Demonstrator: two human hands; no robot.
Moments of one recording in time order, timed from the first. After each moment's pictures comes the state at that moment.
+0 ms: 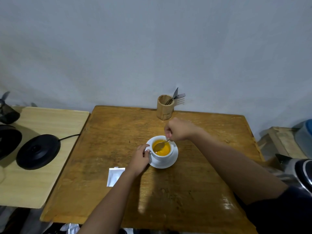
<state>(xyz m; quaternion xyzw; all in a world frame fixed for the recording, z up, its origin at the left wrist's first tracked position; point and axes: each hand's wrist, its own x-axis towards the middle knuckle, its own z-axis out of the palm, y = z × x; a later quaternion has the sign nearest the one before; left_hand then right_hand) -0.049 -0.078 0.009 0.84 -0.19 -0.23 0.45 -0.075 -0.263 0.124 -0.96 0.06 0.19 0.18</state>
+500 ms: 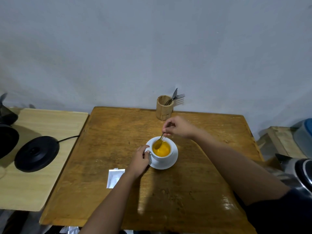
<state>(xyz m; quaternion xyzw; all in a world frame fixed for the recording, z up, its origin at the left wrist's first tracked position) -0.049 -0.077 0.009 0.84 -0.18 -0.25 0.45 -0.077 -0.270 0.118 -0.89 0.13 0.10 0.43</state>
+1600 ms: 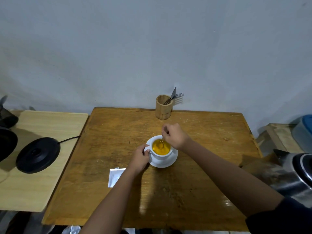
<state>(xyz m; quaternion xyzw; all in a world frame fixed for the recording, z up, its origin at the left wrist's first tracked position) -0.049 -0.078 0.015 0.81 -0.16 -0.28 0.49 -0.095 -0.235 0.097 -0.93 0.16 0.01 0.33</state>
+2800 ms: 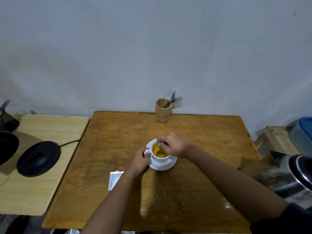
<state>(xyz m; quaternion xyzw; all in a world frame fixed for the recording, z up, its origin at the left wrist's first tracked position) -0.046 -0.080 0.022 0.81 -0.16 -0.29 0.48 -0.110 -0.229 0.111 -0.96 0.03 0.11 0.26</state>
